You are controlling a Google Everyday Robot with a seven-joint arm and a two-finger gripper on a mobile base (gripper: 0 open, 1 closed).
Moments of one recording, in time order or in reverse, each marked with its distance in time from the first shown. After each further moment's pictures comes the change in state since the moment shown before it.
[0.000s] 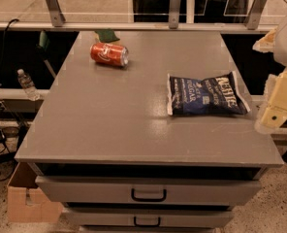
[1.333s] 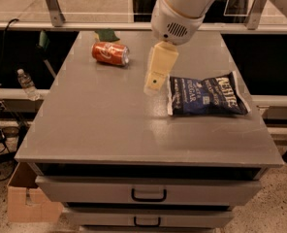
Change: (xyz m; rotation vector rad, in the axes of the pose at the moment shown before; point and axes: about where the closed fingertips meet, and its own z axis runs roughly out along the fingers) arm -0.201 -0.049 0.066 -0.015 -0.188 -0.155
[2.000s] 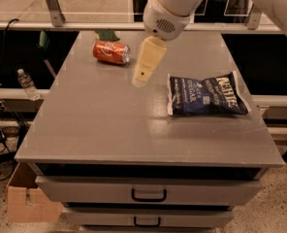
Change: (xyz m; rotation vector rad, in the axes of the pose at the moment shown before) arm -0.017 -0.024 0.016 0.027 -0.045 0.052
